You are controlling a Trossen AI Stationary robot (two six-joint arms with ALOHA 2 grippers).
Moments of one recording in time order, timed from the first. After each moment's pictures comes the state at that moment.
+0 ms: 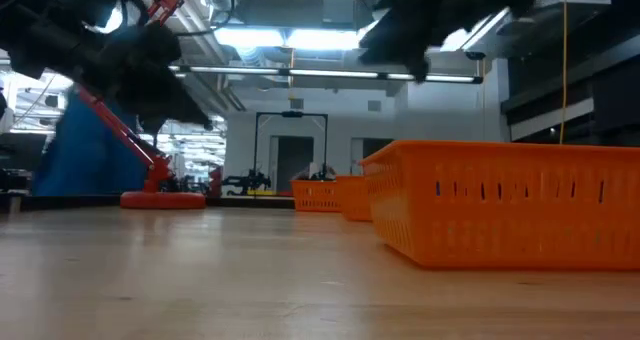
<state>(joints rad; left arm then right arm) -0.01 0.86 0.18 0.40 -0.22 -0.31 -0.04 1.34 0.87 0.02 -0.06 0.32</state>
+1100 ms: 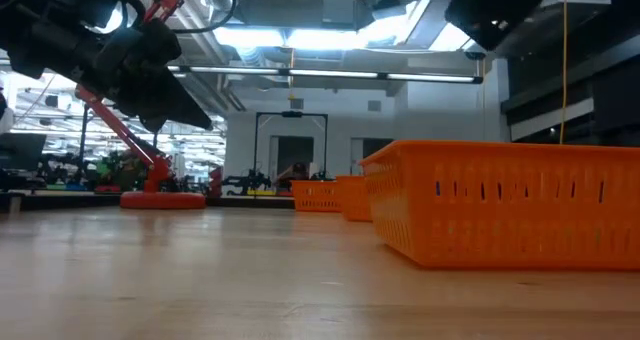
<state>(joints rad) -0.01 0.86 0.18 0.38 -0.22 -0.24 0.54 1.54 1.04 -0.25 0.18 0.49</state>
